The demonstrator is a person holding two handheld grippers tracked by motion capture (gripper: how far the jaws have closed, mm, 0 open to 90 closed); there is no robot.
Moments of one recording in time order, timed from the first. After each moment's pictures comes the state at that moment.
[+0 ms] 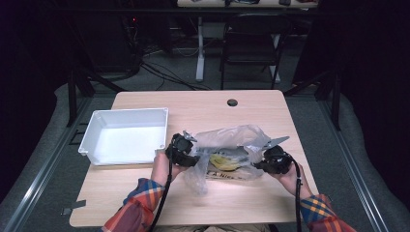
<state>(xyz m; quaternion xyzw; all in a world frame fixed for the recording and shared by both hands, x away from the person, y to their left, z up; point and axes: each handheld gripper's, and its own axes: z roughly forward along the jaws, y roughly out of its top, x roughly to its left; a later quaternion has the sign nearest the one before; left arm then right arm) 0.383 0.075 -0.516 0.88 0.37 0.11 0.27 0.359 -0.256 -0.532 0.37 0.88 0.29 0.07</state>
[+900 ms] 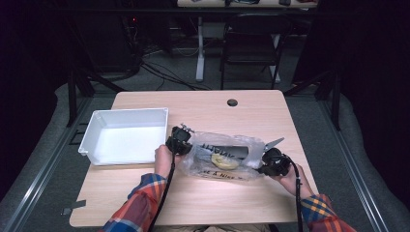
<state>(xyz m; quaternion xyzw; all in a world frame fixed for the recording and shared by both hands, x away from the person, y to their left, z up) 0.435 0.079 -0.545 0.87 0.42 0.13 0.23 0.364 -0.257 -0.545 0.37 0.90 0.22 0.07</state>
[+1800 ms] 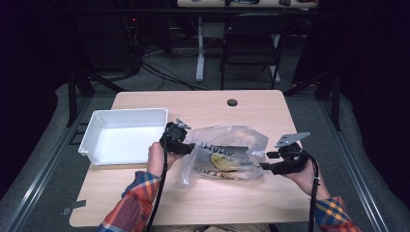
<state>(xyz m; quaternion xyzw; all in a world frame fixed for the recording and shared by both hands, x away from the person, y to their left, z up) 0.397 0.090 -0.480 0.86 0.39 0.15 0.30 0.336 -0.277 -0.478 0.33 0.88 0.33 0.10</state>
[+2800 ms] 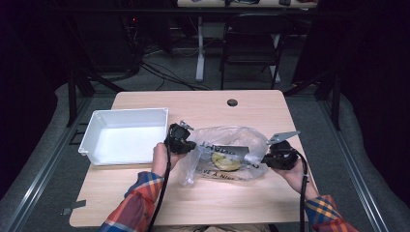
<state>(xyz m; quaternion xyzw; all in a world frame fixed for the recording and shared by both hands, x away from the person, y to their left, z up) 0.424 0.083 -0.514 0.87 0.39 0.09 0.30 0.358 -0.259 -0.508 0.37 0.87 0.32 0.09</state>
